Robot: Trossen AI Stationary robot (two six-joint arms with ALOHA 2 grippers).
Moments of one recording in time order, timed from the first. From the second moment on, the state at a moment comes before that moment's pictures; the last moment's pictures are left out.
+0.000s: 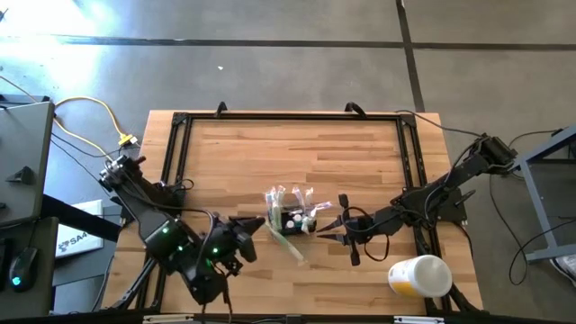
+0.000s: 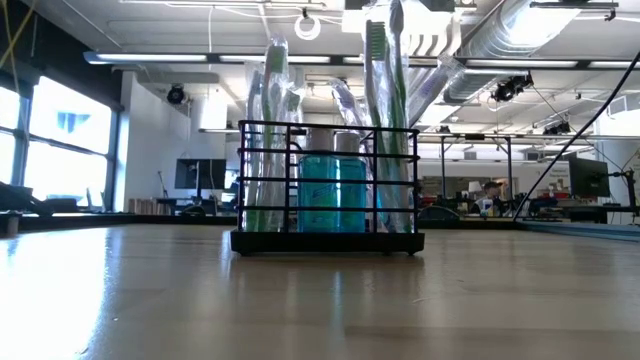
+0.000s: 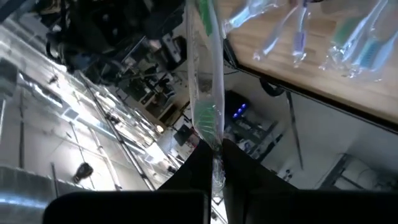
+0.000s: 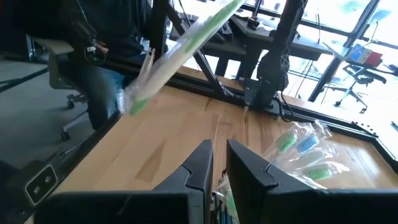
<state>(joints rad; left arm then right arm) -0.76 1.64 1.82 -1.07 -1.18 1.40 0.53 1.28 0.77 0.29 0.38 -0.09</state>
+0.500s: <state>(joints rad) -0.64 1.71 1.82 -1.38 -1.08 1.13 0.53 1.28 0.77 0.24 0.38 -0.10</state>
